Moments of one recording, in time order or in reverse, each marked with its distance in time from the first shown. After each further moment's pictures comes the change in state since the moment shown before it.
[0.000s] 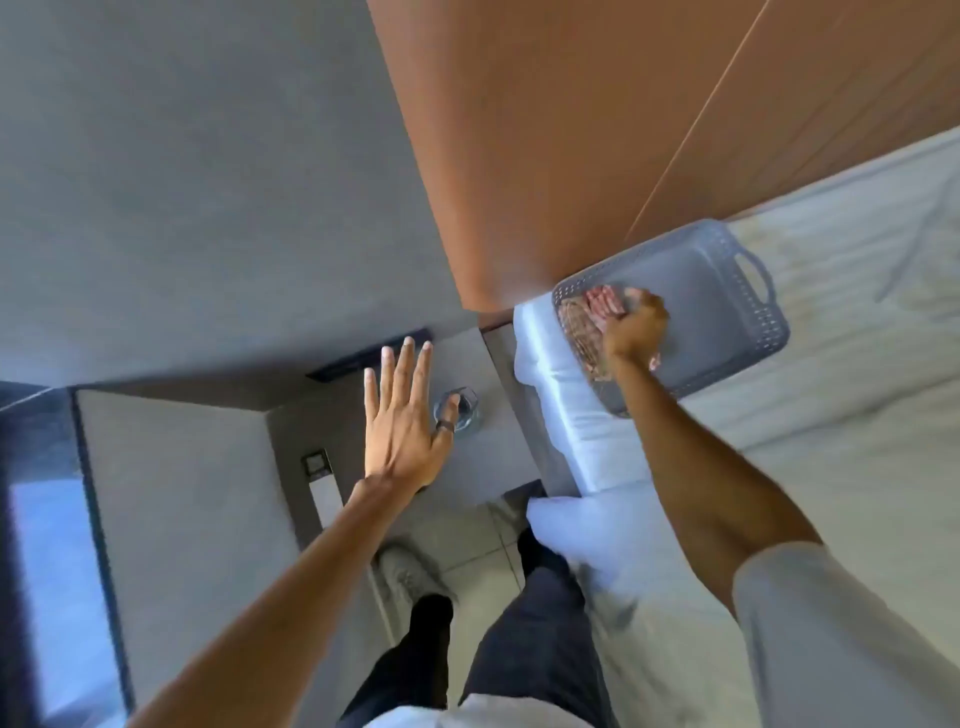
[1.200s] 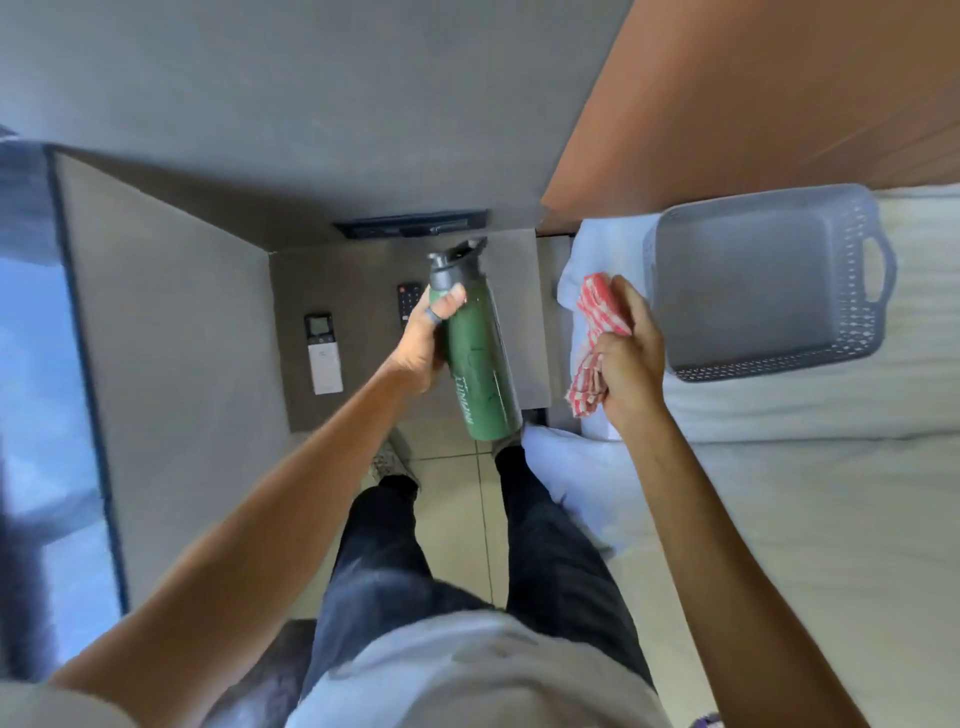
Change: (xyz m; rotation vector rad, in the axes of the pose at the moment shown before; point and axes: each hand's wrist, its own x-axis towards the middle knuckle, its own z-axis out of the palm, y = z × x) left_hand -0.002 -0.082 0.063 -1.727 -0.230 -0.687; right_hand -0.151 -0.010 0.044 0.388 -0.442 0.135
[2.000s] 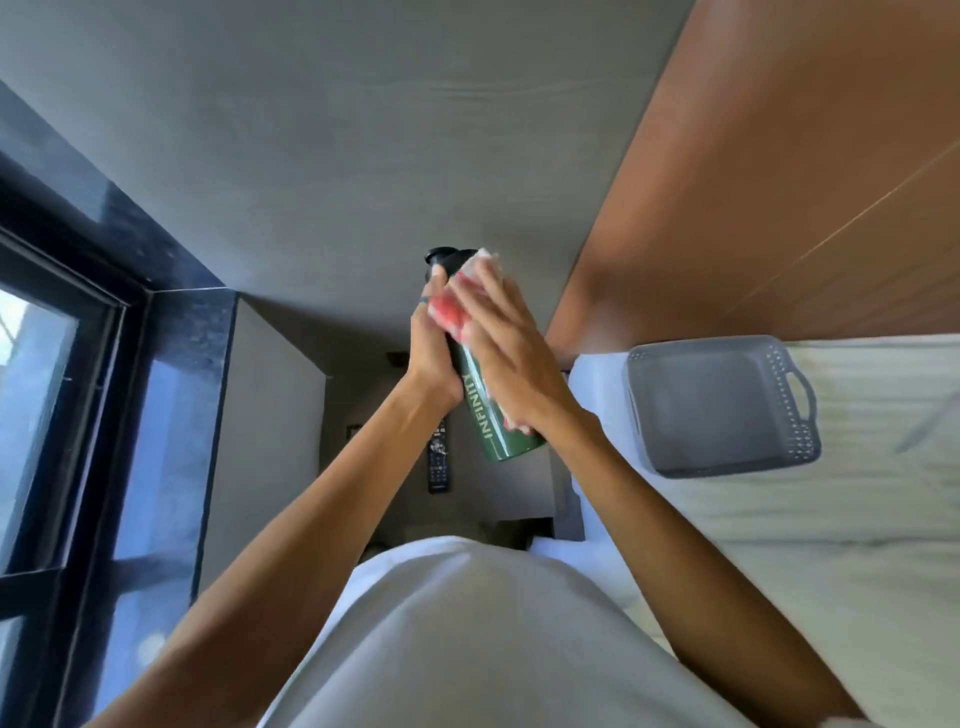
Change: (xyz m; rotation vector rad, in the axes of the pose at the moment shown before) left_hand -0.118 0.159 0.086 -0.407 -0.202 0.247; right_hand -0.131 -0.164 0.078 -0.728 -0.403 -1.062
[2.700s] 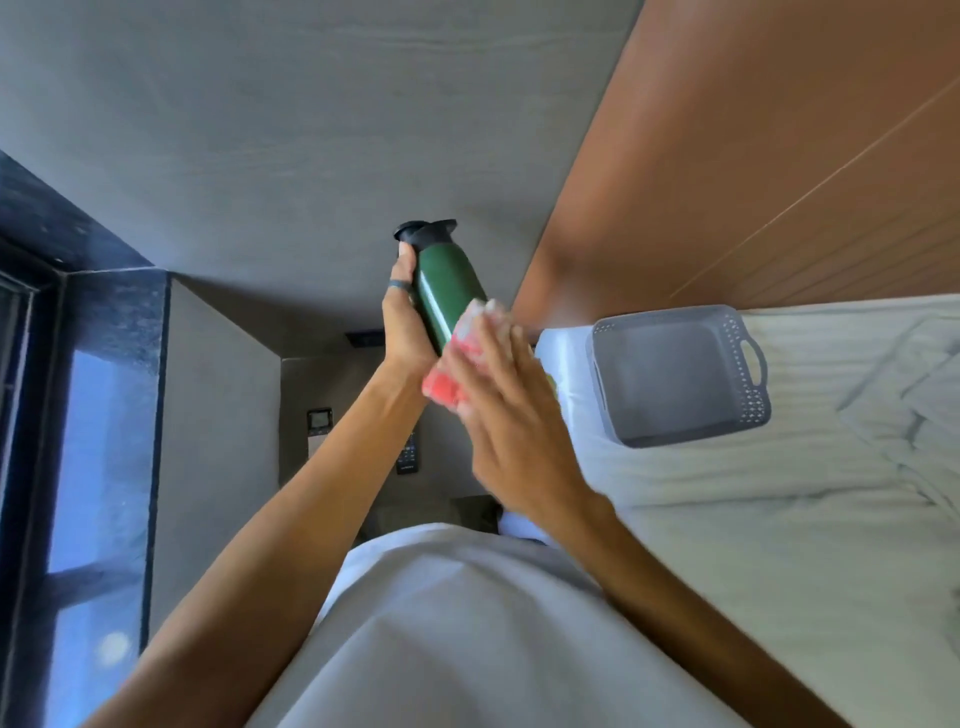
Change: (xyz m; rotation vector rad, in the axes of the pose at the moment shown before) left_hand 0.011 -0.017 0.005 -0.040 0.058 -0.061; right_hand -0.086 0.002 0.010 -0.272 -0.035 0.124
